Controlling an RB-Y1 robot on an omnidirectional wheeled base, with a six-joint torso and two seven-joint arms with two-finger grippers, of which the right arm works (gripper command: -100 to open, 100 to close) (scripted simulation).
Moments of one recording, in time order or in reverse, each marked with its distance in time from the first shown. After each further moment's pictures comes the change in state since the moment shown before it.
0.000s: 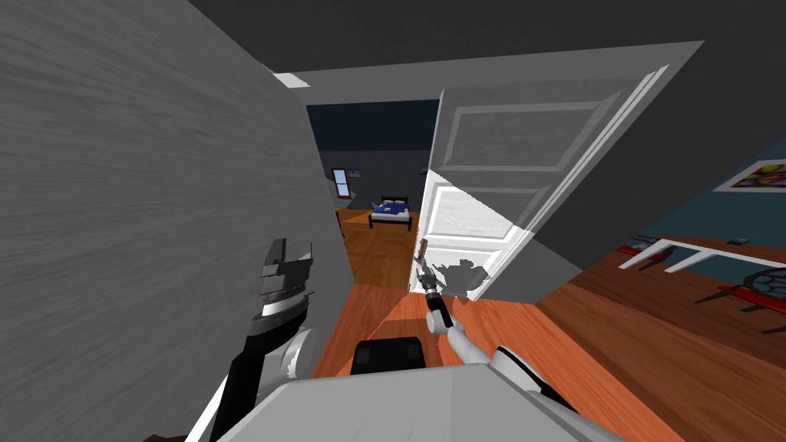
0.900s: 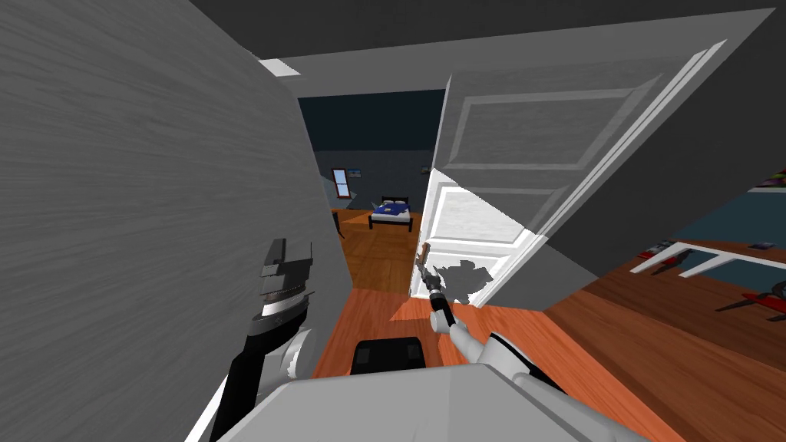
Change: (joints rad) arm -0.074 -0.013 0.033 0.177 -0.074 -0.047 -0.128
